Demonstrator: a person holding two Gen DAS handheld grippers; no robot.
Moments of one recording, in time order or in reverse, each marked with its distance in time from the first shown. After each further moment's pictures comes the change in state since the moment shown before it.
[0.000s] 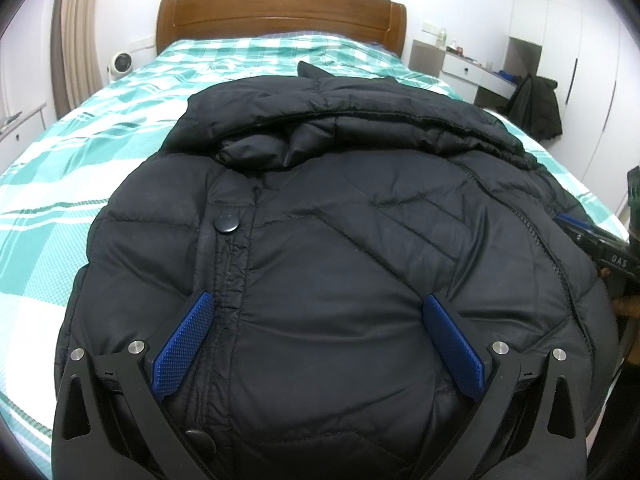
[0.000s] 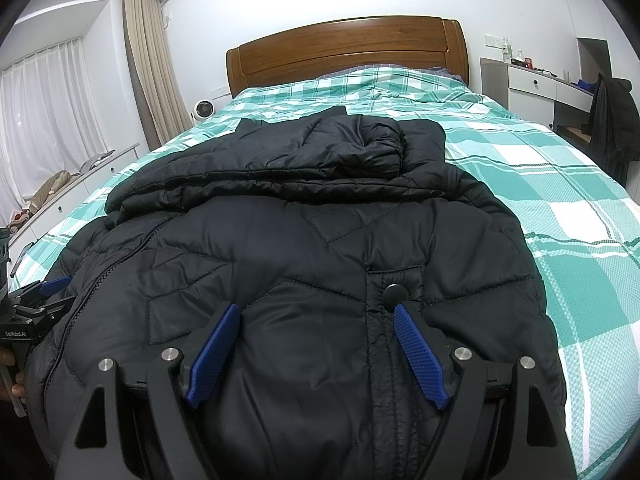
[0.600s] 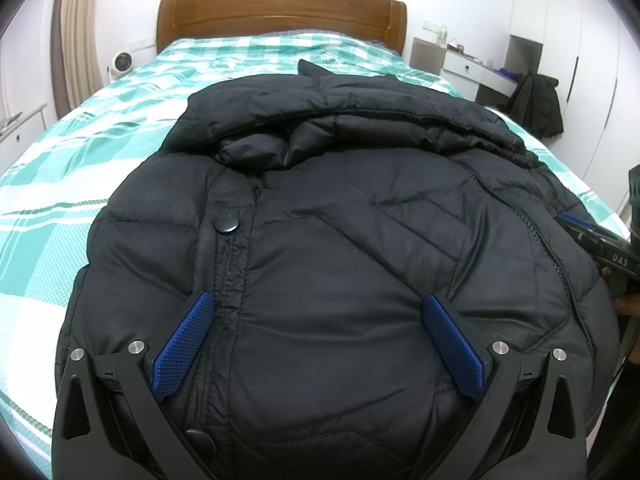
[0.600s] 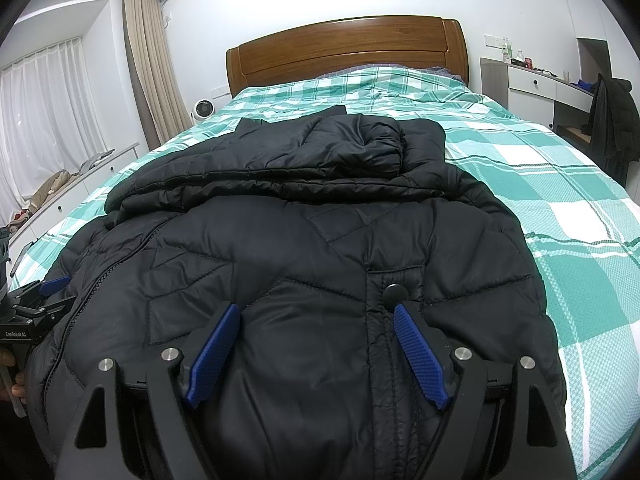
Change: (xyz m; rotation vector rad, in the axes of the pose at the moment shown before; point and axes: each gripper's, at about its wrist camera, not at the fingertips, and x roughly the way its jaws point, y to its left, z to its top) left arm 0.001 0.001 0.001 0.000 0.011 0.002; right arm 0.000 0.001 0.000 -0.001 0.001 -0.001
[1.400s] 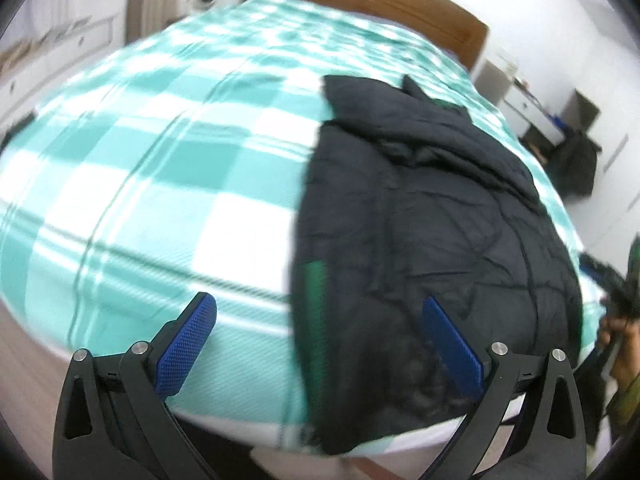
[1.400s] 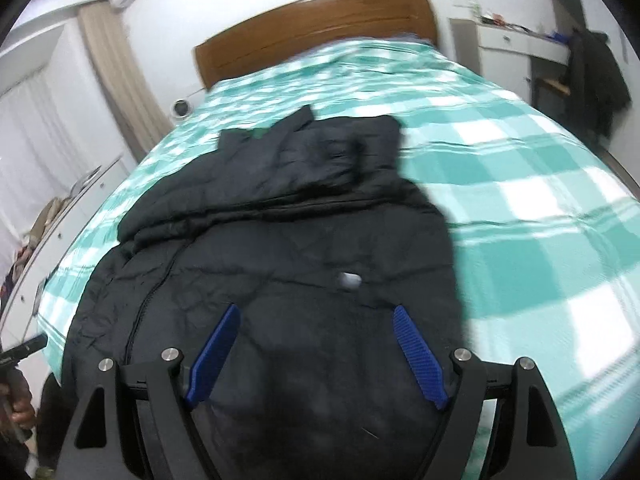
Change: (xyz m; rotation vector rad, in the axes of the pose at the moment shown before) left arm -0.137 0.120 -0.027 -0.327 0.127 0.047; right arm -0.084 -0.047 0.030 0.190 0.153 -0.034
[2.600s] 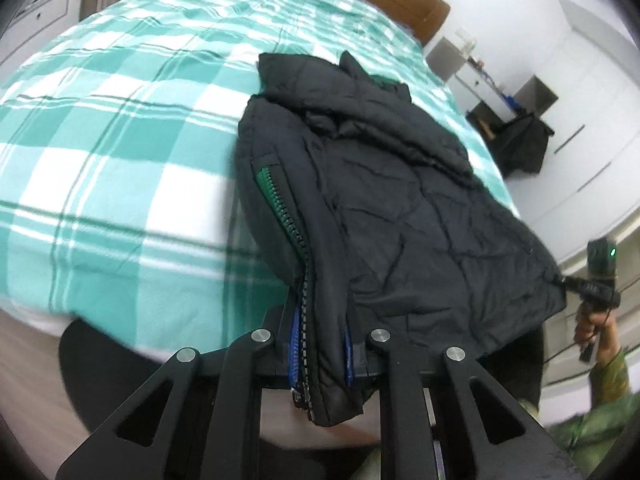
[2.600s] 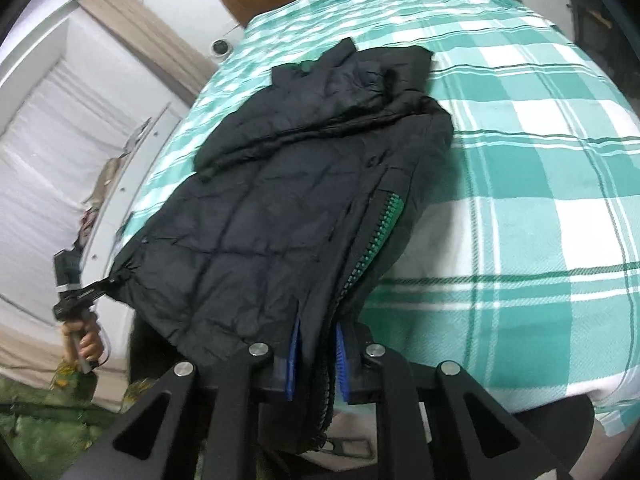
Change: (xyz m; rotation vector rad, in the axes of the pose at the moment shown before) left arm -0.039 -0.030 -0.009 0.045 0.155 -0.190; right arm -0.096 -0.002 -0.020 -0.026 0.342 0.304
